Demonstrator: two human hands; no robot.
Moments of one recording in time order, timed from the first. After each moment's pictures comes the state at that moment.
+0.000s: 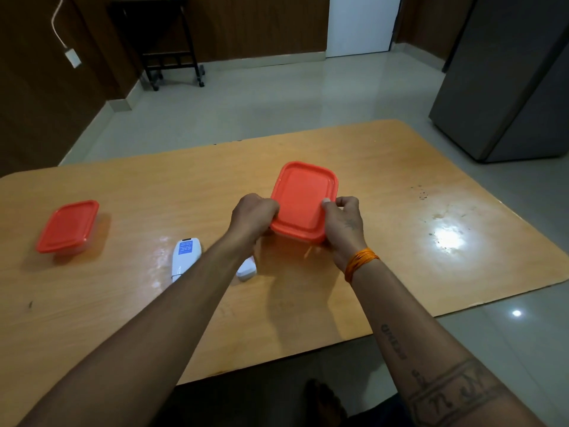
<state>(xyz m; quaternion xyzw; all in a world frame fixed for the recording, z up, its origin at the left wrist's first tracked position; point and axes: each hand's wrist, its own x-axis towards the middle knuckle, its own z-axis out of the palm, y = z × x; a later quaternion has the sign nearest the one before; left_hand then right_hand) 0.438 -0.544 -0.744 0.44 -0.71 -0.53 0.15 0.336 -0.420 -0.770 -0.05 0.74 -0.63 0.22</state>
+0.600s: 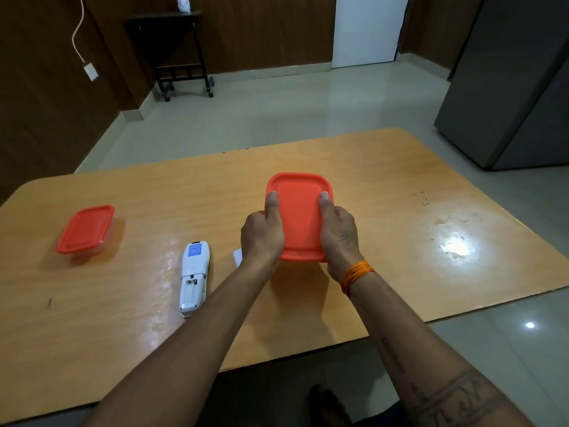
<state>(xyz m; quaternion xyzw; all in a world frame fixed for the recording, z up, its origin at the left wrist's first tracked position) 0.453 -0.496 -0.741 0.48 -0.69 -0.45 0.28 0.358 -0.415 -0.765 -0.11 0.72 -0.64 0.23</state>
